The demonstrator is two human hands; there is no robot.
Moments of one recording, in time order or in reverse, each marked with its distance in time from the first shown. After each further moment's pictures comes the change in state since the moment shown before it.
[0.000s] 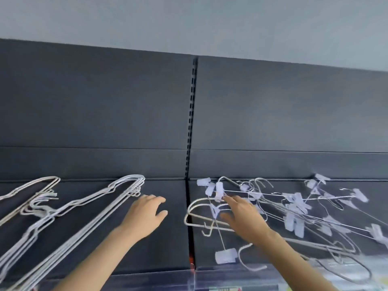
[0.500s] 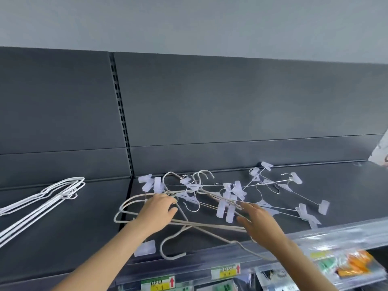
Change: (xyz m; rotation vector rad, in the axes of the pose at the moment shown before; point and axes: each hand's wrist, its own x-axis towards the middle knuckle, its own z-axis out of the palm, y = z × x) left_hand 0.031 0.204 0.076 0.011 -0.085 0.160; right_hand -0.095 0.206 -0.043 0.109 0.051 0.215
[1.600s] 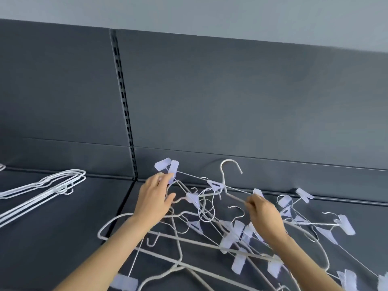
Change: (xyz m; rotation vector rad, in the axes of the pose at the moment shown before) left_hand 0.096 -0.025 0.017 -0.034 0.424 -0.205; right_hand 0.167 0.029 0.012 0.130 0.143 -0.128
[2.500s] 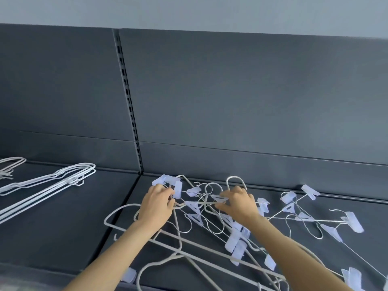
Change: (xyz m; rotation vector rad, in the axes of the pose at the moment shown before) left_hand -0.029 0.012 0.012 0.069 -0.111 -0.139; right_hand 0.024 -0.017 0.034 -0.135 -0.315 -0.149
